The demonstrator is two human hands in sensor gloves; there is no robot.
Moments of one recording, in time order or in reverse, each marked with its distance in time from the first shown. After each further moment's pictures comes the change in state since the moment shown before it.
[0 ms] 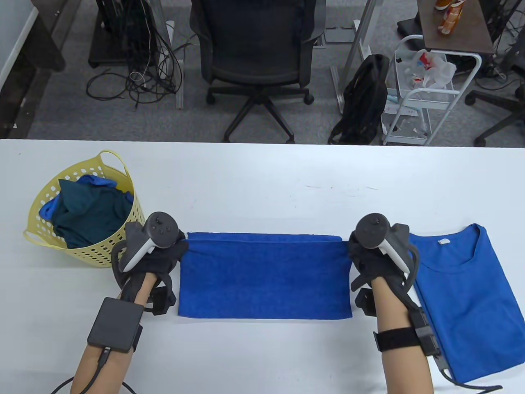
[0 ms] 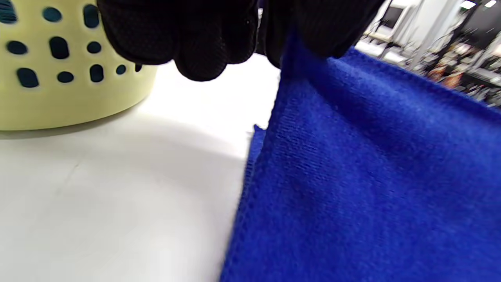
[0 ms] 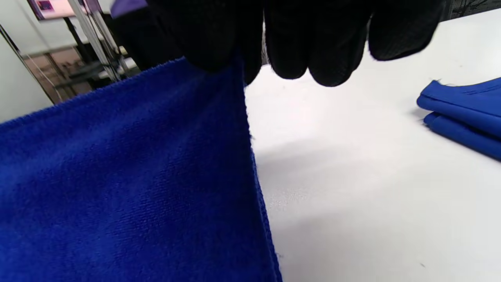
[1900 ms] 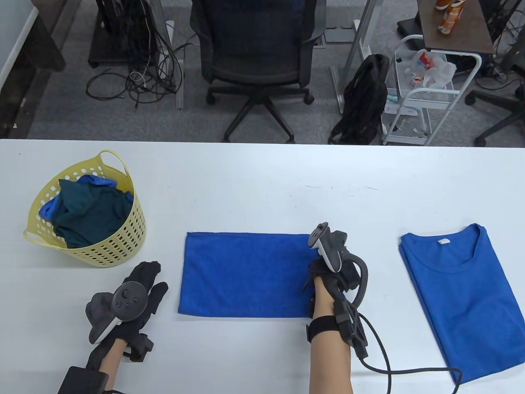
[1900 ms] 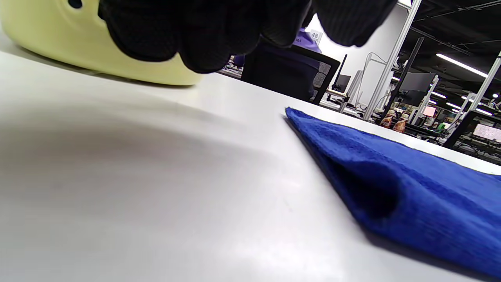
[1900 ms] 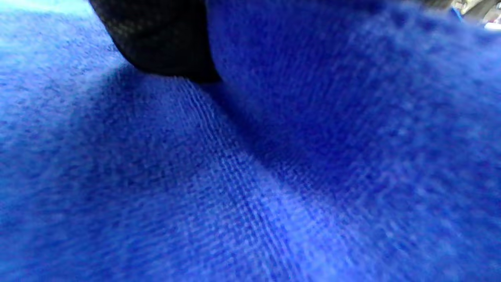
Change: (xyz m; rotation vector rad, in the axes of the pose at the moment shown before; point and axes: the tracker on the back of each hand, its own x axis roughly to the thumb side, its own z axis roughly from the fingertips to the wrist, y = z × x) left_hand -0.081 -0.075 0.083 0.280 -0.192 0.076; right_hand 0.055 0.087 -0.001 0.044 0.474 0.208
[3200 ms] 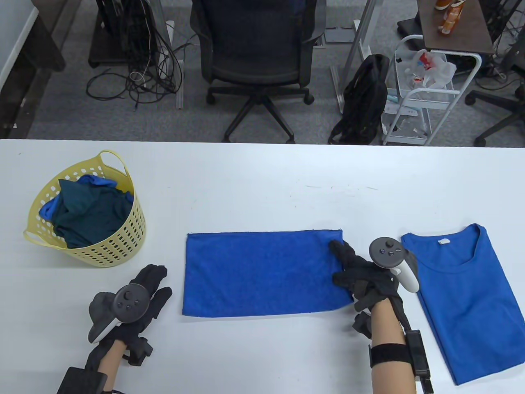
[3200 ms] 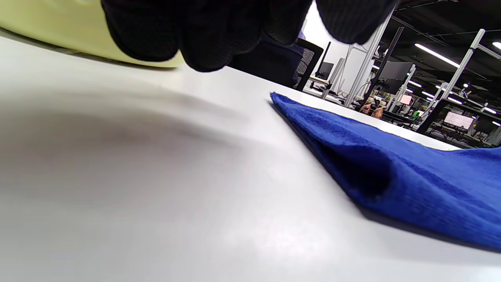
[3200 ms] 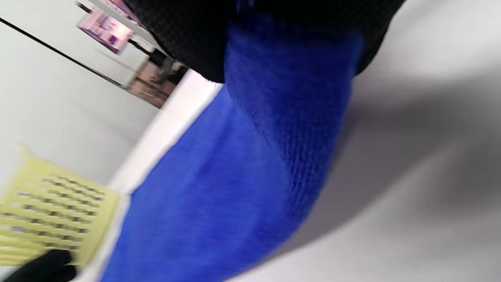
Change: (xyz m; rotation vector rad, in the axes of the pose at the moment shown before) left_hand 0.003 -0.003 0.002 -0.056 -0.069 0.012; right_hand -0.102 0.008 -0.032 0.348 -0.757 -0.653
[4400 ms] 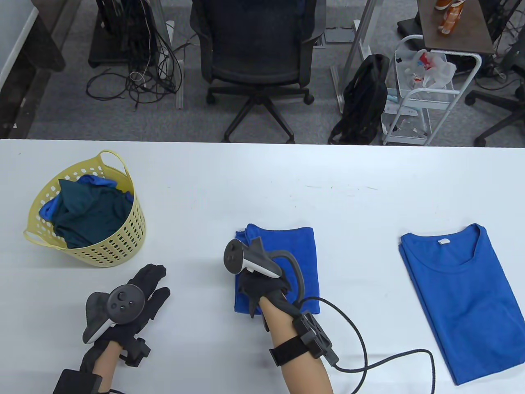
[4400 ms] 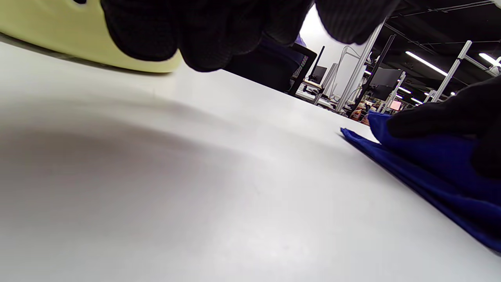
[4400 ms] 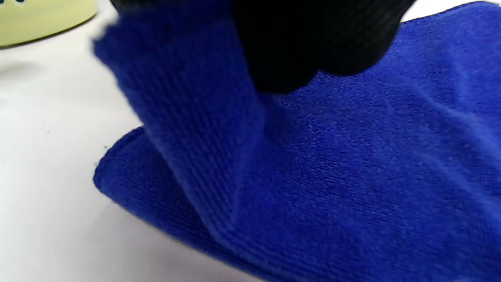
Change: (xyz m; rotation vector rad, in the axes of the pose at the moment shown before) left_hand -0.003 0.008 0.003 0.003 -0.025 0.037; right_hand 0.205 0.161 -0.054 0.075 0.032 0.831
